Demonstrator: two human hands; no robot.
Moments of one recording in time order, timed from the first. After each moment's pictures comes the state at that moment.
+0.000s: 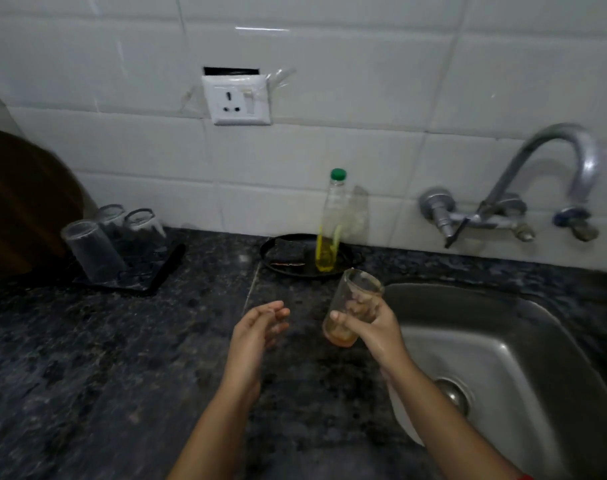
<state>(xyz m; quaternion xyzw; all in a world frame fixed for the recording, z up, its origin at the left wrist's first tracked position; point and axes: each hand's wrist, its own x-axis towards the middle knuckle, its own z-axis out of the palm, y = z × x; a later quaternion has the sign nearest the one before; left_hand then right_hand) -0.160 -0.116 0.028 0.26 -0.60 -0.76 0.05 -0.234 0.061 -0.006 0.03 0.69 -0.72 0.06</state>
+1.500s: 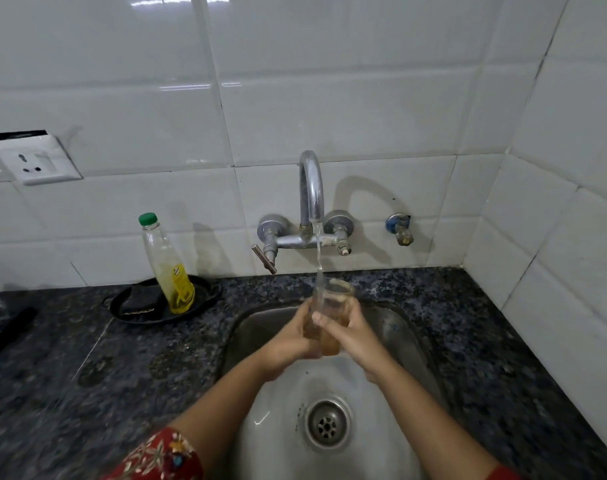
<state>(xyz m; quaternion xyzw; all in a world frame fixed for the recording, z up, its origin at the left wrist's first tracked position) -0.304 0.192 0.001 -0.09 -0.70 -0.67 -0.22 -0.294 0.343 0.017 -0.02 0.70 -0.71 0.09</state>
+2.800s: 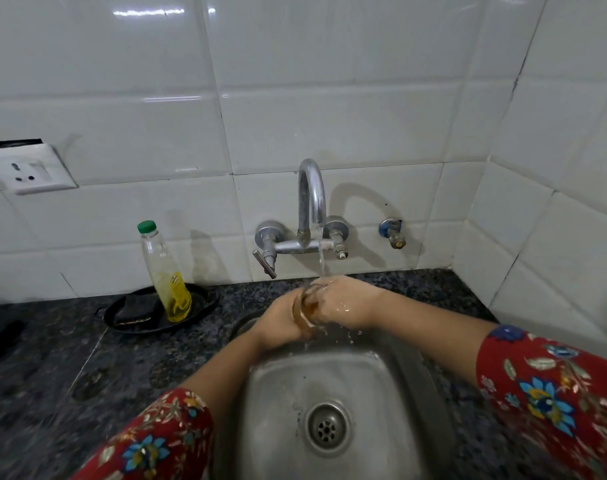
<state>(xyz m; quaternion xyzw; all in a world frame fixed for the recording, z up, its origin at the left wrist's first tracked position) -0.330 0.168 0.030 -0.20 -0.86 -0.47 -0.04 -0.335 0.339 0.098 -0.43 0.88 0.20 0.03</state>
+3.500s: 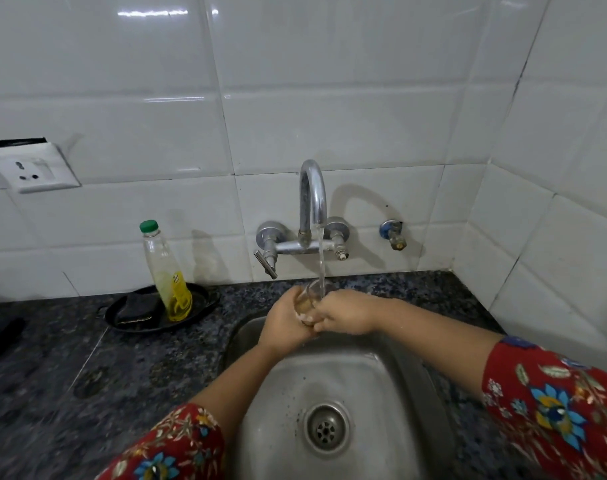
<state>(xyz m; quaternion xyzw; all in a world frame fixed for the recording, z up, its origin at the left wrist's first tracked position) -0.313 0.189 0.026 -0.09 -0.83 -0.54 0.03 -0.326 0.341 0.100 -0.41 0.90 -0.03 0.15</state>
